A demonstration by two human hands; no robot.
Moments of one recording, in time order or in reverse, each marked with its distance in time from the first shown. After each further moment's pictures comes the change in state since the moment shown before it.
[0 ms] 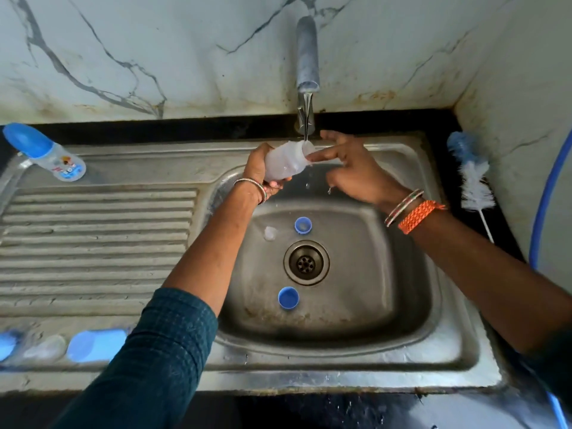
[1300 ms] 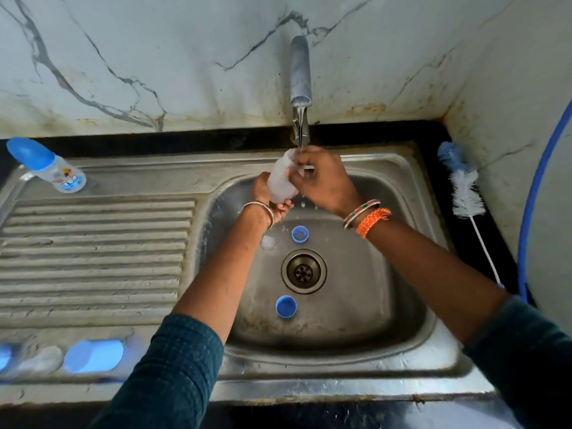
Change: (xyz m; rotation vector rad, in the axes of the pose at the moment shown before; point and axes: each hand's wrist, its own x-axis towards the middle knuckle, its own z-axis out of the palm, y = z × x) left_hand -0.001 -0.027 0.008 -0.210 -0.024 -0.154; right_hand 0.008 -0.012 0.032 -0.065 0.184 -0.189
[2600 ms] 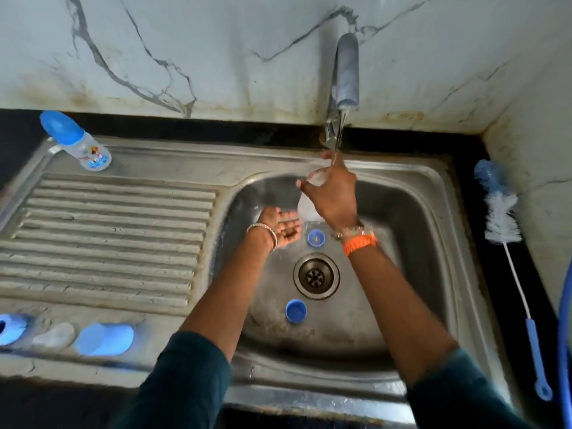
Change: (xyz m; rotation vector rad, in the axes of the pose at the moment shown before) left_hand 0.023 -0.029 -0.056 0.060 0.141 -0.079; right_hand 0.007 -0.001 0.051 0.157 0.111 0.352
